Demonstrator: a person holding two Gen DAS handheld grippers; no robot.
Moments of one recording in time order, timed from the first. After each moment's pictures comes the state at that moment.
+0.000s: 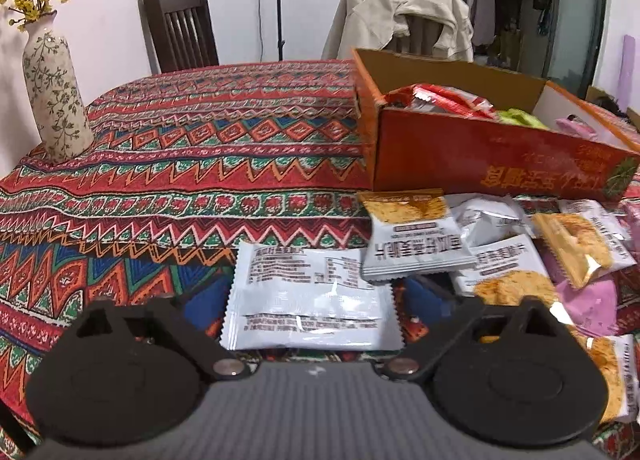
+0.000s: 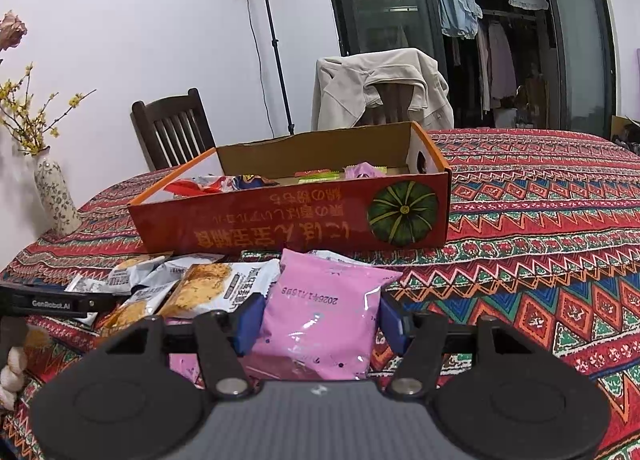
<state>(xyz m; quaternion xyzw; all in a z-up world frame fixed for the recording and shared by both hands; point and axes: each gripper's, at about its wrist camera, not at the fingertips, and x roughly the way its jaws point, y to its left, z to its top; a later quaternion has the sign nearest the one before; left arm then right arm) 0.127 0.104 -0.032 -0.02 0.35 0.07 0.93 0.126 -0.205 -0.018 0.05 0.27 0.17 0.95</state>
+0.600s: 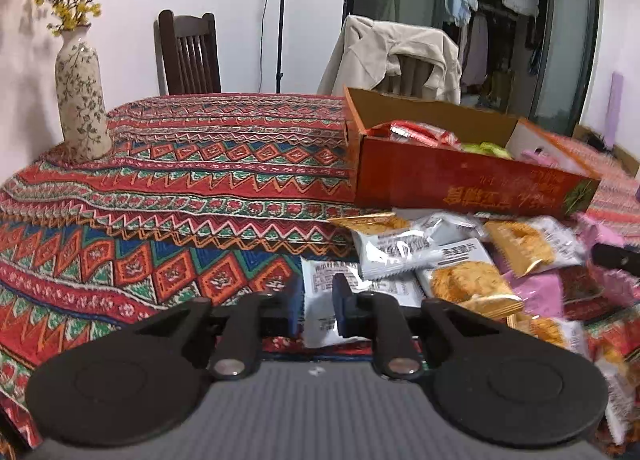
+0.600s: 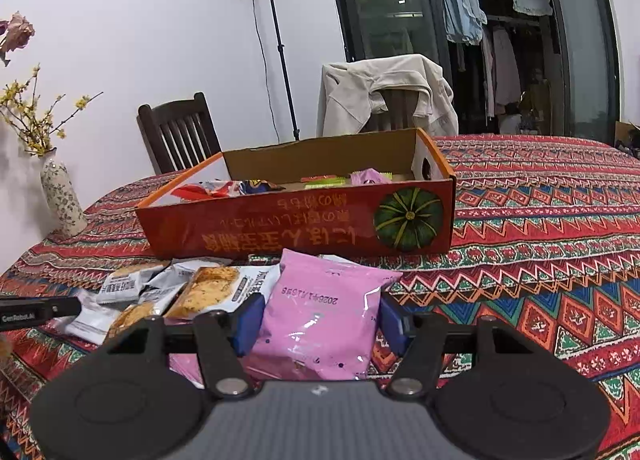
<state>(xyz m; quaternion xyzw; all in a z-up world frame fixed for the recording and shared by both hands) 0.072 0.102 -0.015 -0.05 0.30 0.06 0.95 0.121 -0.203 -0.015 0.05 0.26 0.18 0.95</state>
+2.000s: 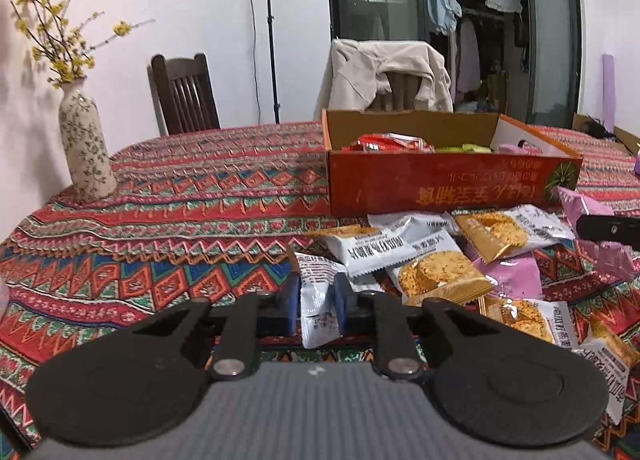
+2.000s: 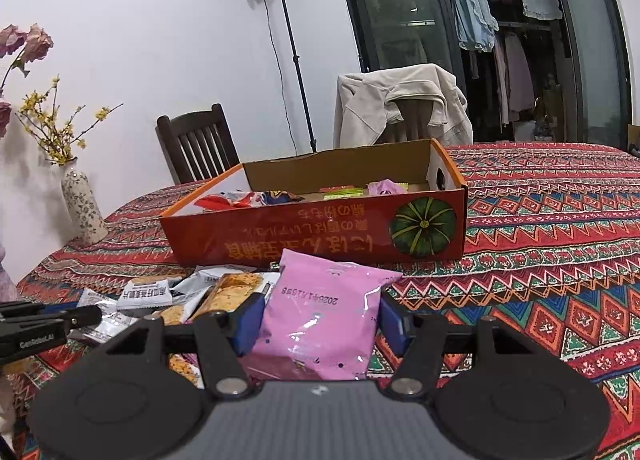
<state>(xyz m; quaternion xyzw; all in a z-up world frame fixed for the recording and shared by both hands) 0.047 0.060 -0.013 0.02 0.25 0.08 0.96 0.106 -0.207 -0.008 0.06 0.24 0.20 0.95</state>
